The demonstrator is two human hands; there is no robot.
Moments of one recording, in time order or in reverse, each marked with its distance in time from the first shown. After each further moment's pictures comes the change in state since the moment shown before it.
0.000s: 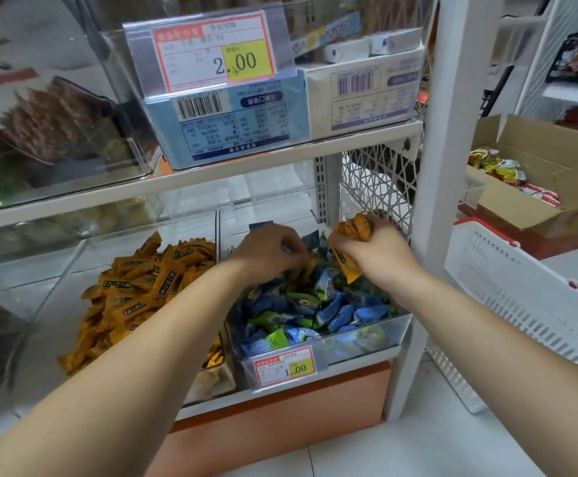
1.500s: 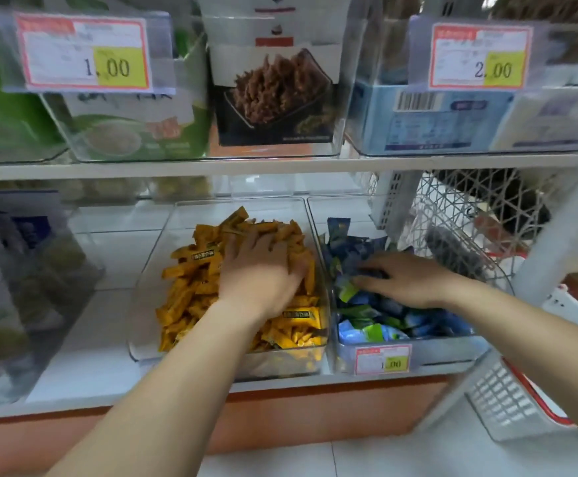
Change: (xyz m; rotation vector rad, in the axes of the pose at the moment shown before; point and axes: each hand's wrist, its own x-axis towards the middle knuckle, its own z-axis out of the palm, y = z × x) left_hand -0.122 -0.088 -0.038 0.505 0.292 -0.243; right_hand 0.008 -0.027 0.074 -0.966 -0.607 -0.248
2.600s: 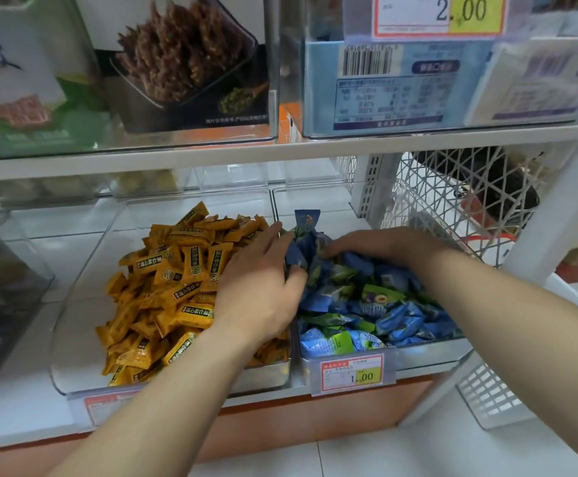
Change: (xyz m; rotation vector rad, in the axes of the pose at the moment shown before) left_hand 0.010 0.051 0.018 -0.326 0.062 0.039; right_hand 0.074 0.047 -0.001 0.678 -0.391 0.239
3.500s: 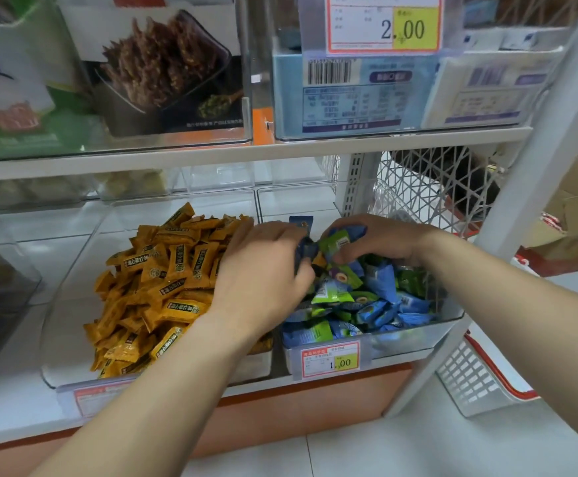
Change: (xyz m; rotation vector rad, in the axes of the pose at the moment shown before) left_hand -0.005 0.033 -0.017 0.124 0.170 0.210; right_hand -0.060 0.008 -0.009 0.043 0.107 -0.383
